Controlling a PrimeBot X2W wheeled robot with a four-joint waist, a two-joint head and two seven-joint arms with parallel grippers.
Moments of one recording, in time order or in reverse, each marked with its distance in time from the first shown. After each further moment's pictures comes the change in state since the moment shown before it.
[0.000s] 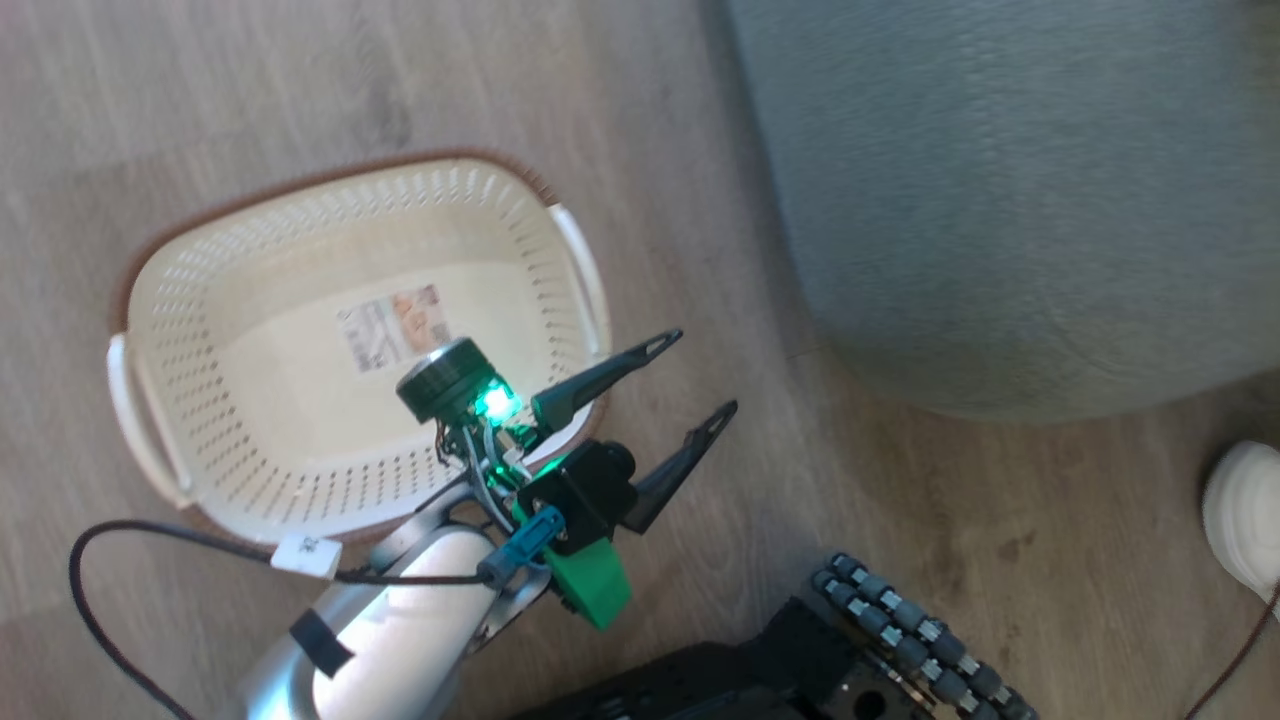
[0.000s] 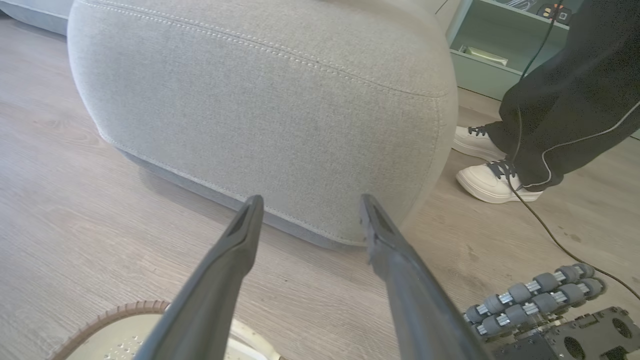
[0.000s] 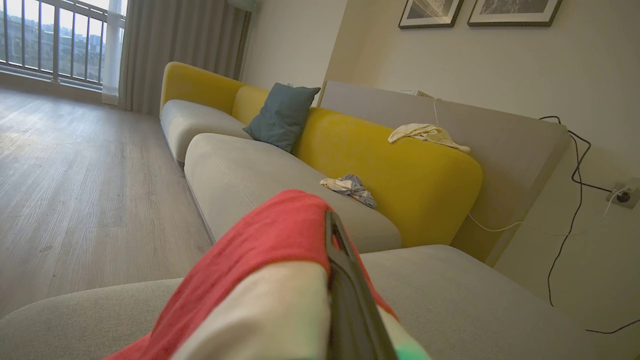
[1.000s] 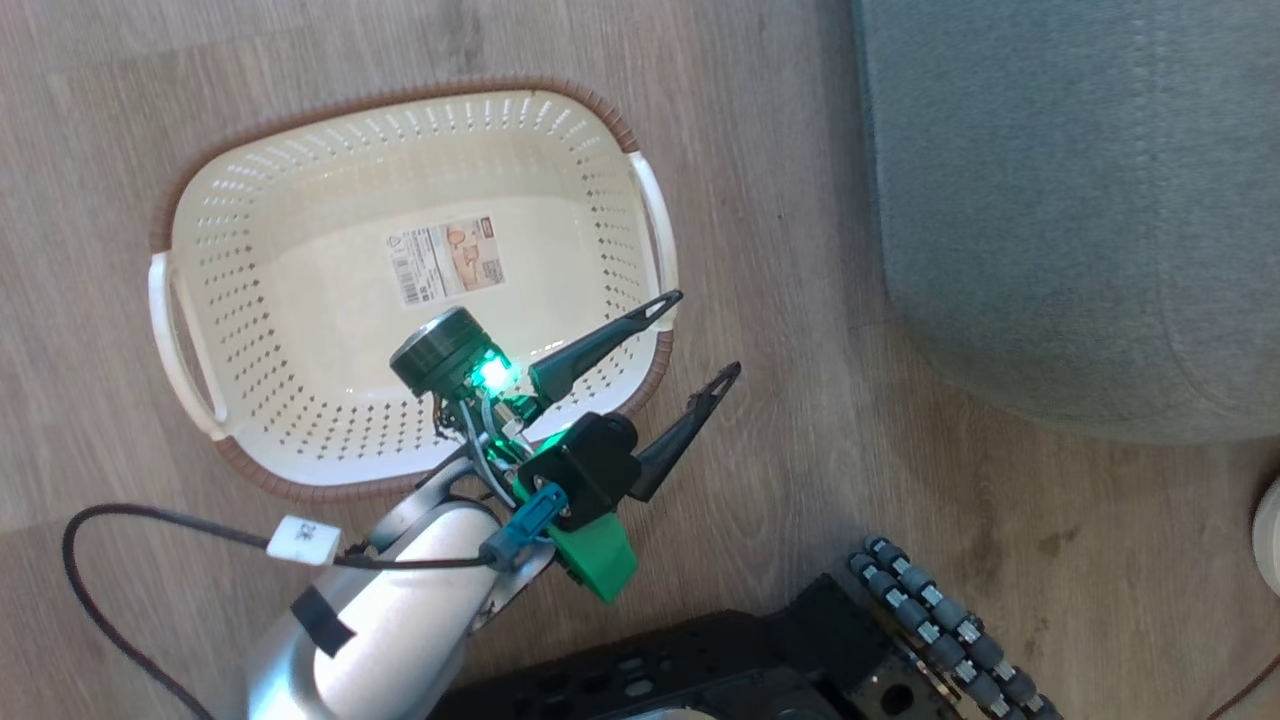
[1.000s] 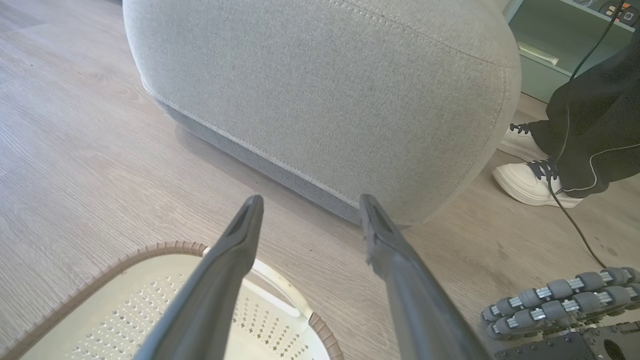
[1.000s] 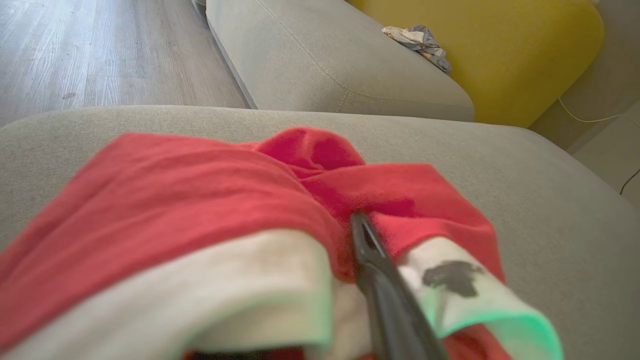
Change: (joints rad) left arm -0.039 -0.009 0.002 -0.006 0.002 0.035 0.000; right arm -0.221 -0.035 -0.020 0.548 -0.202 0.000 -0.004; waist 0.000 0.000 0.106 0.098
